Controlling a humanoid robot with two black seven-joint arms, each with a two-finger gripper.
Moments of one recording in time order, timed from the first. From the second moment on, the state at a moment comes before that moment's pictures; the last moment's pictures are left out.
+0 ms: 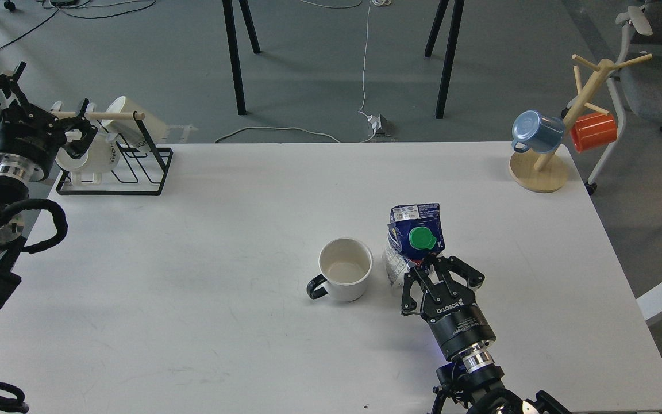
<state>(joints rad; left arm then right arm) -0.66 0.46 -0.95 -0.51 -0.10 -0.49 -0.23 -0.11 -0.01 0.94 1.28 0.11 0.49 0.23</state>
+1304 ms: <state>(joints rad) -0.67 0.46 -0.92 -0.50 -0.10 -0.49 -0.24 -0.30 -0.21 0.91 1.41 0.10 0.49 0.24</state>
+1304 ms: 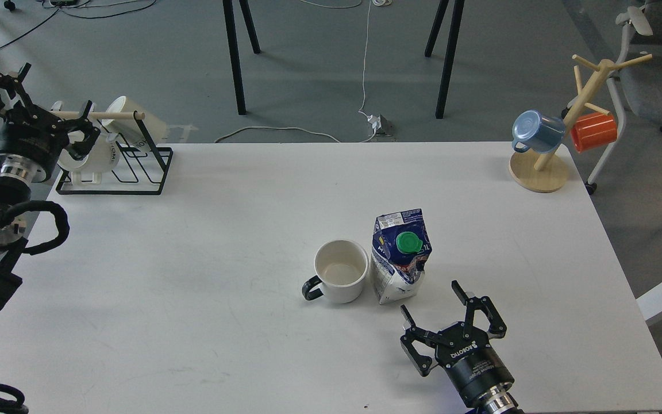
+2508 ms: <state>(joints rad) -0.84 0.39 -0.90 -0.48 -0.12 -0.49 -0.23 0.67 -0.54 1.14 0.82 0.17 0.49 0.13</state>
